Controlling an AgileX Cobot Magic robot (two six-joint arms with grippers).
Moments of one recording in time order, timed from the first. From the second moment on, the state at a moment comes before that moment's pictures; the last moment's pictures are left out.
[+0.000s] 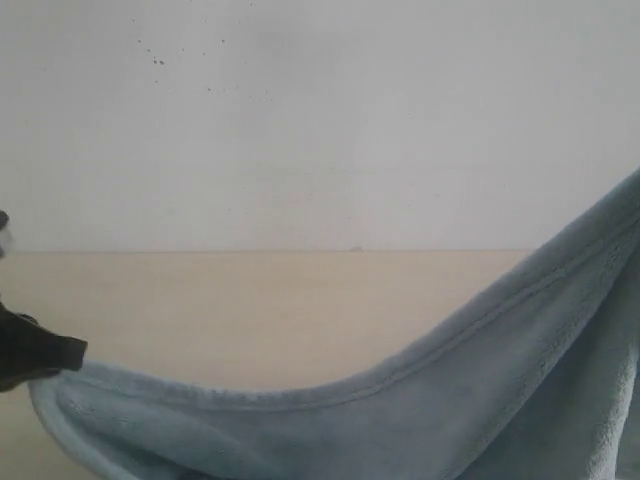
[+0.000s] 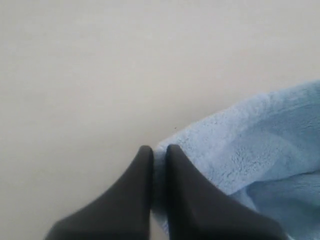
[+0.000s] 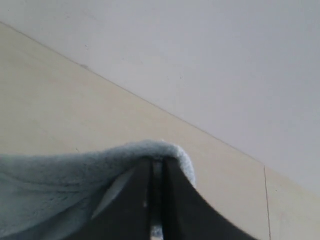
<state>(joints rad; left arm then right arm) -0.22 1.27 -0.69 -0.18 0.37 0.07 0.43 0.85 -0.95 -0.49 0.68 0.07</state>
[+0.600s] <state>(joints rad) -0.22 0.48 -0.70 0.14 0.85 -0.03 0.43 0.58 -0.95 -0.55 0.86 0.08</state>
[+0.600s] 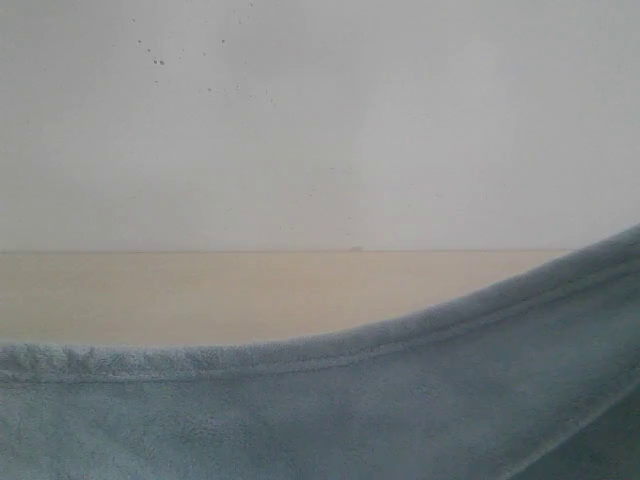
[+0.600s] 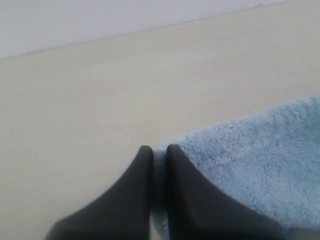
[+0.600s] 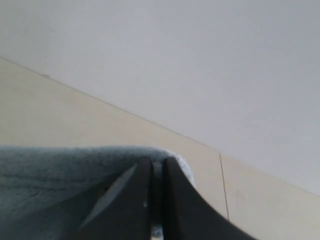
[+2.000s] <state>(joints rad) -0.29 0.92 -0.80 0.48 0.80 -0.20 0.50 1.09 -0.82 -0.93 0.75 0.44</state>
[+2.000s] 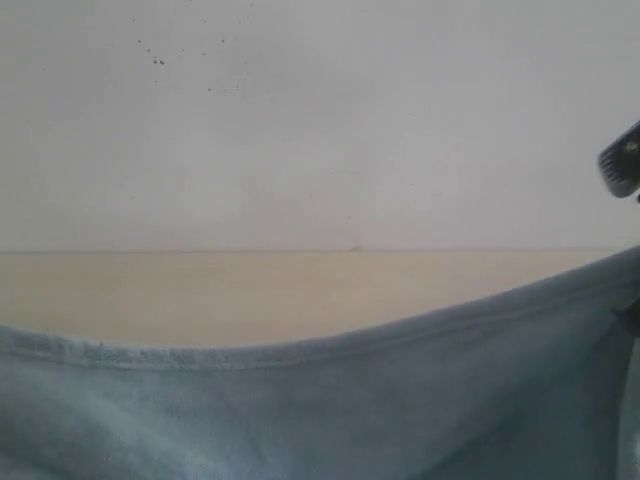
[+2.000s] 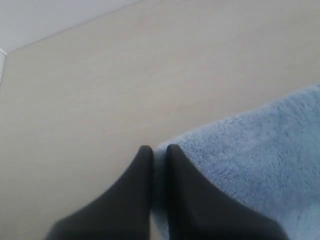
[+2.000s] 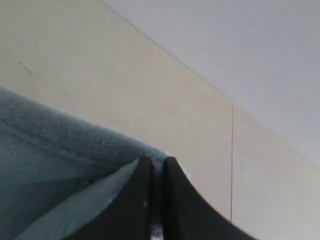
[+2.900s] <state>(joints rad) -0.09 1.53 -0.80 0.87 0.45 -0.73 0.24 1.68 -1.10 -0.96 0.31 0.55</state>
